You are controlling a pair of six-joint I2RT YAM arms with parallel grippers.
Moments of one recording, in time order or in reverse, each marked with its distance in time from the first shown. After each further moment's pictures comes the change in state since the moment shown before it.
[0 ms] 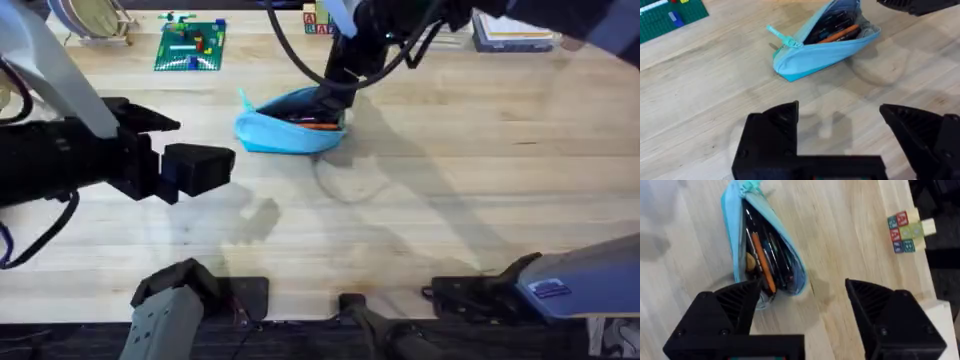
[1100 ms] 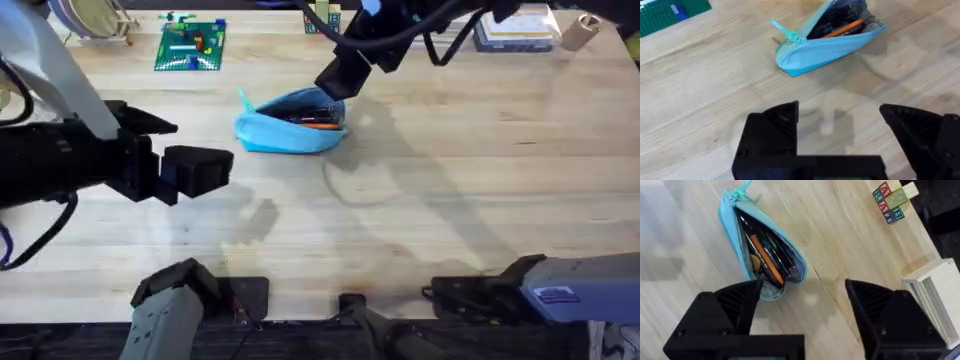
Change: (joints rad) left arm 0.000 0.000 0.000 -0.008 -0.030 0.000; right arm 0.000 -0.108 0.000 -0.066 0.068 0.242
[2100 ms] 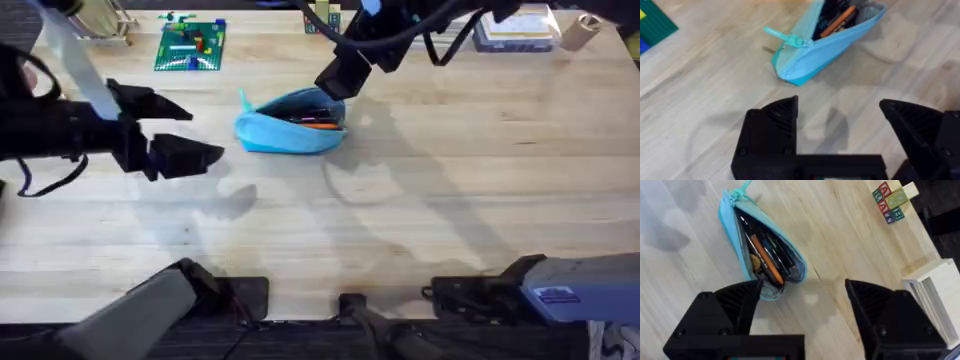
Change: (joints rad) left arm 0.132 0.418 0.000 0.011 0.206 0.515; right arm 0.000 0.000 0.000 0.000 0.000 0.000
